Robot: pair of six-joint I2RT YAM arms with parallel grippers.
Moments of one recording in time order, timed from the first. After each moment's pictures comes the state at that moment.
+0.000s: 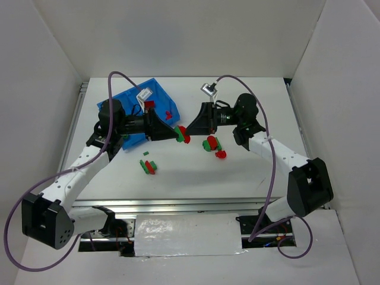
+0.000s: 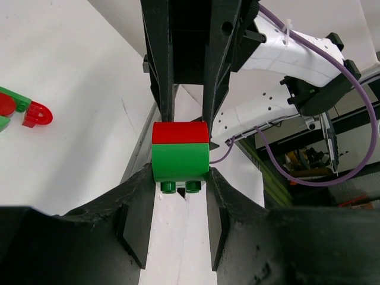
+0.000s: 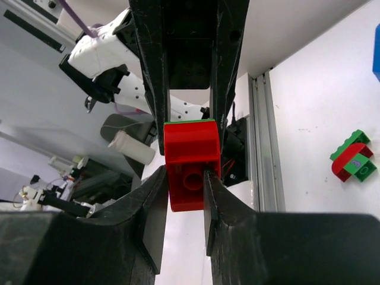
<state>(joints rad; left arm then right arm) -0.34 1.19 0.98 0.18 1.05 -0.79 0.44 1.44 1.02 0.66 -1.21 1.02</state>
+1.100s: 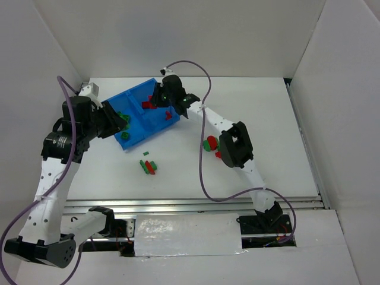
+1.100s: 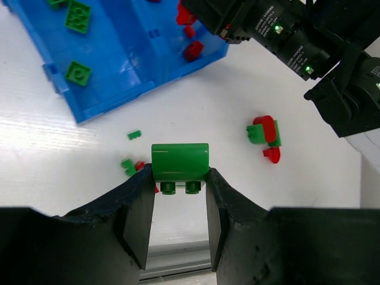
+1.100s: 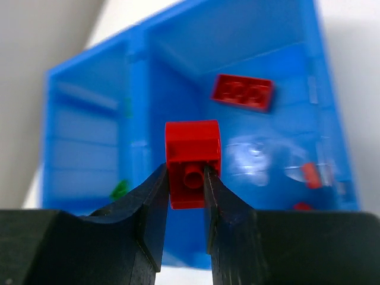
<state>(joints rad) -0.13 1.02 1.34 -0.86 0.09 -0.52 0.67 2.44 2.27 -0.22 -0.08 0.52</state>
